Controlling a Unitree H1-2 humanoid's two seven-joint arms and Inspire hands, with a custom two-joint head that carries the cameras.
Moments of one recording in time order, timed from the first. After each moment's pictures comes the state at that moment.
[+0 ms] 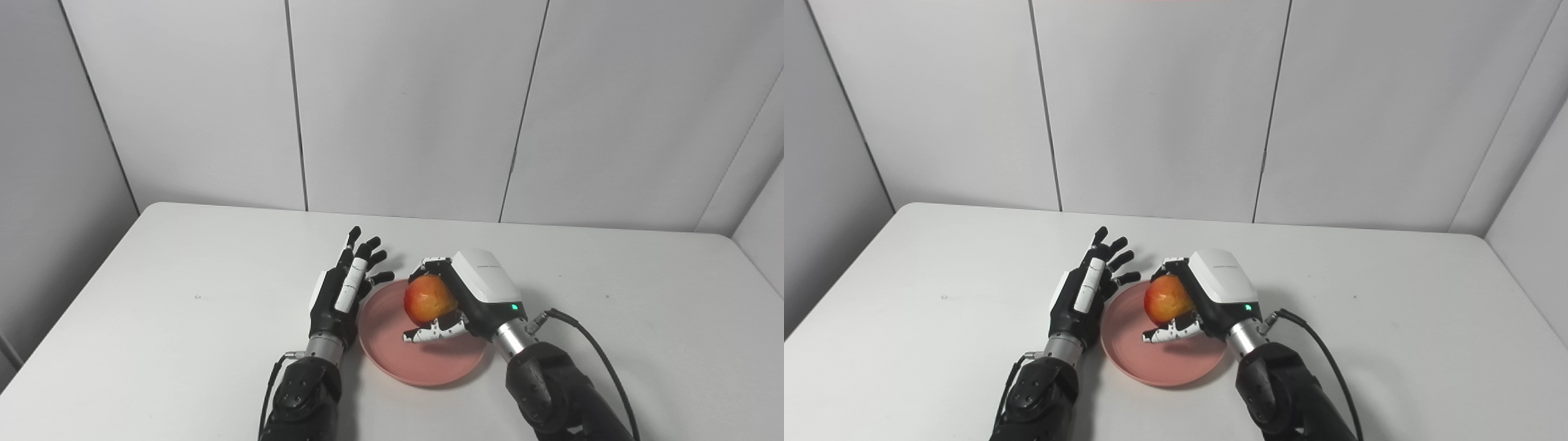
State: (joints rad) left arm -0.40 -0.13 0.06 0.50 -0.17 -0.16 -0.08; right arm -0.46 -0.16 0.42 0.14 -0.81 0.05 0.07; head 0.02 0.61
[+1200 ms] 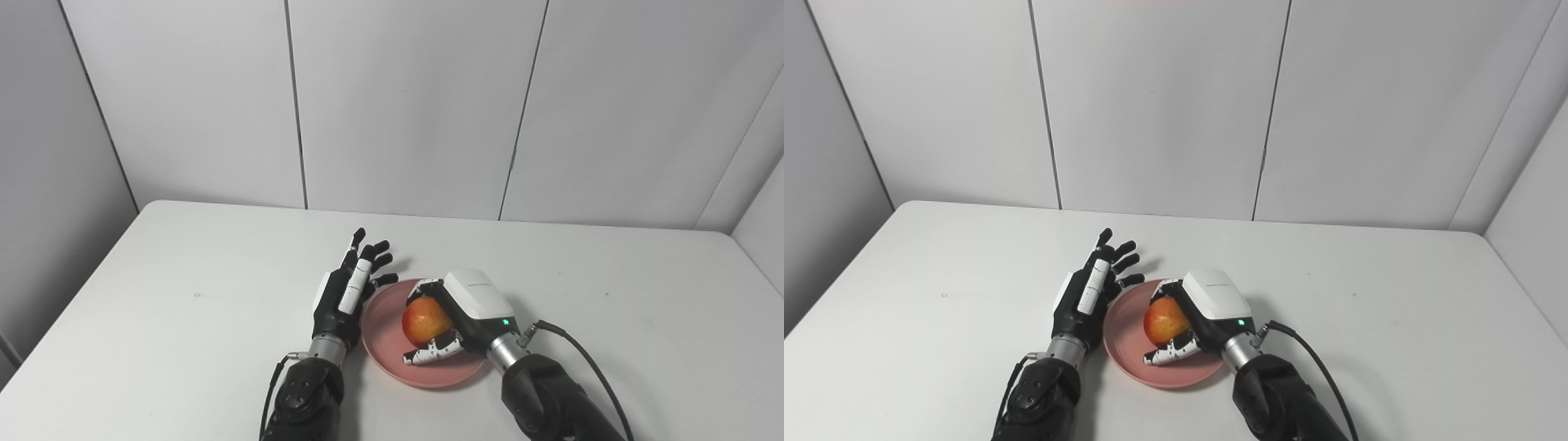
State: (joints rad) left arm -0.39 -0.13 0.04 0.48 -0.17 -0.14 -0.08; right arm -0.46 -0.17 0.47 0.20 -0.82 0.05 0.08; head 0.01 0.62
